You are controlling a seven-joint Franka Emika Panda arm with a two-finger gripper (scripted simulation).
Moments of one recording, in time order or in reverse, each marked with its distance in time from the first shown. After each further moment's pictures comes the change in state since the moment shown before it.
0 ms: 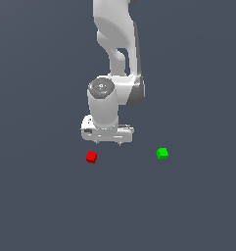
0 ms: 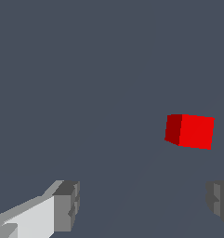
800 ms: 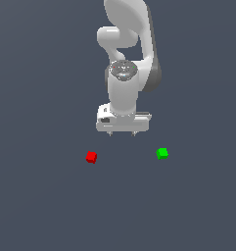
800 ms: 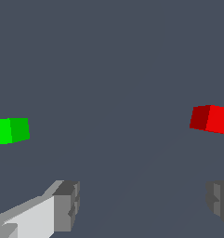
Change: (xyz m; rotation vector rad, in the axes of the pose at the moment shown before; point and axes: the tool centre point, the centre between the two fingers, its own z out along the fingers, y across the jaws) arm -0.026 -0.059 -0.038 0.009 -0.005 -0.080
